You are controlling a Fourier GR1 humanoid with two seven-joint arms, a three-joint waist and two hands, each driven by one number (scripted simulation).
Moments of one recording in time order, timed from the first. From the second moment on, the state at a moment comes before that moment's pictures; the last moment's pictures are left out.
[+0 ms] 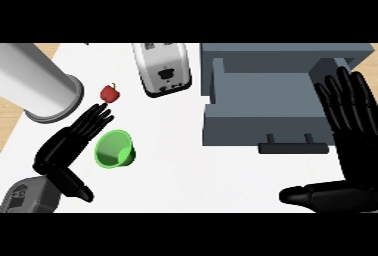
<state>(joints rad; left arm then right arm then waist) -0.19 0.24 0.16 -1.21 0.17 -0.78 -0.31 -0.09 -0.09 -0.04 -2.04 -0.15 0.11 0.11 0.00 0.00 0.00</state>
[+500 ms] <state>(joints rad) -0.29 0.28 0.14 -0.89 0.00 -0.69 -0.52 -0.11 -0.09 -0.03 -2.06 -0.14 0.09 0.15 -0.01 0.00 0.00</state>
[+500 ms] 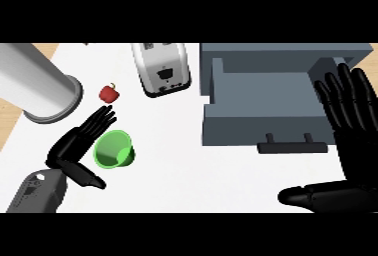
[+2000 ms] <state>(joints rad) -0.47 0.29 0.03 -0.40 -0.11 -0.53 -0.84 -0.11 -0.09 -0.02 -2.11 -0.15 0.10 0.19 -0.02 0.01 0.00</state>
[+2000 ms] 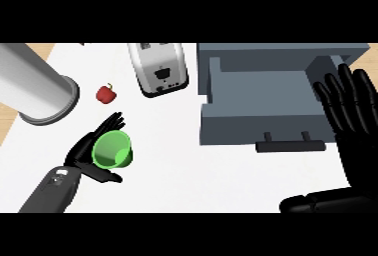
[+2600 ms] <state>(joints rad) -0.51 0.27 0.02 -0.34 -0.07 -0.61 -0.81 -0.11 -0.09 -0.03 -2.10 -0.17 0.12 0.18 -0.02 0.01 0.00</state>
